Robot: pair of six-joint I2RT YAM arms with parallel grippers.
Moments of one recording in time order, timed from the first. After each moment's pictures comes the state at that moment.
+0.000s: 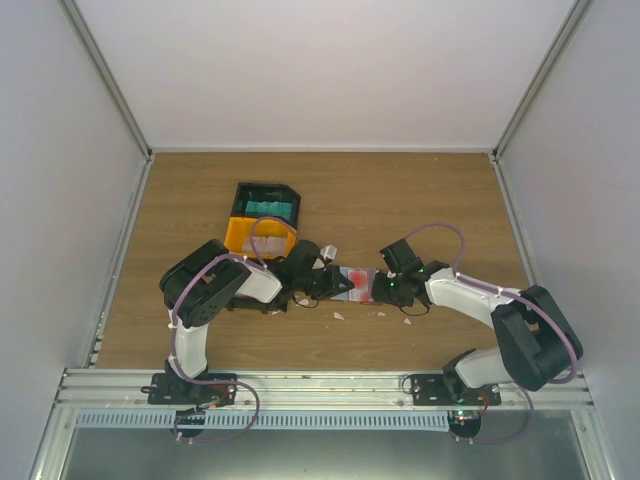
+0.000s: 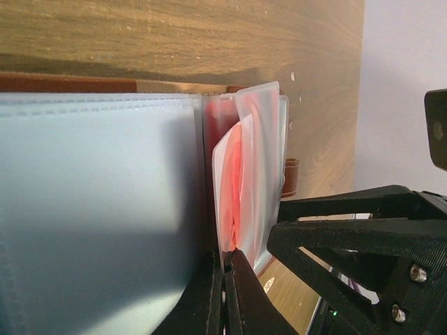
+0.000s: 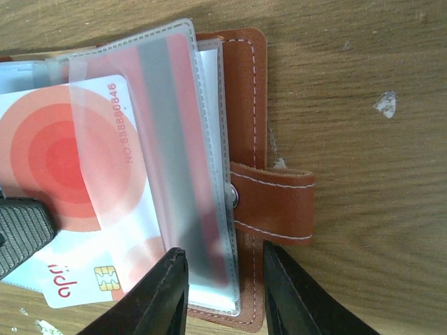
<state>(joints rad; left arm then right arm) -0.75 1.94 0.78 0.53 0.52 -1.03 0.54 1.40 0.63 -0.40 -0.10 0.70</state>
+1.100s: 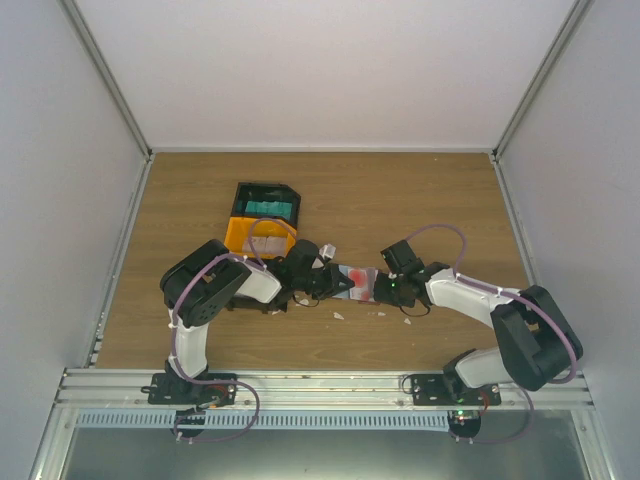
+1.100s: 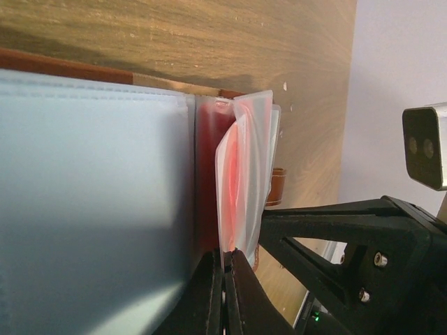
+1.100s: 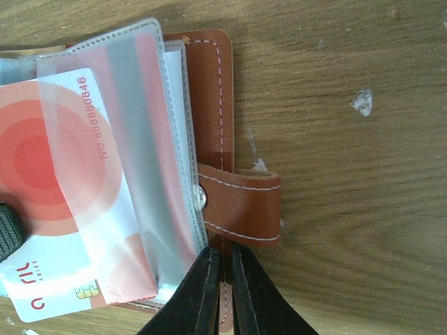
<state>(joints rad) -0.75 1.94 0.77 0.57 0.52 -1.10 0.53 1.40 0.62 -0.39 -0.09 0.71</state>
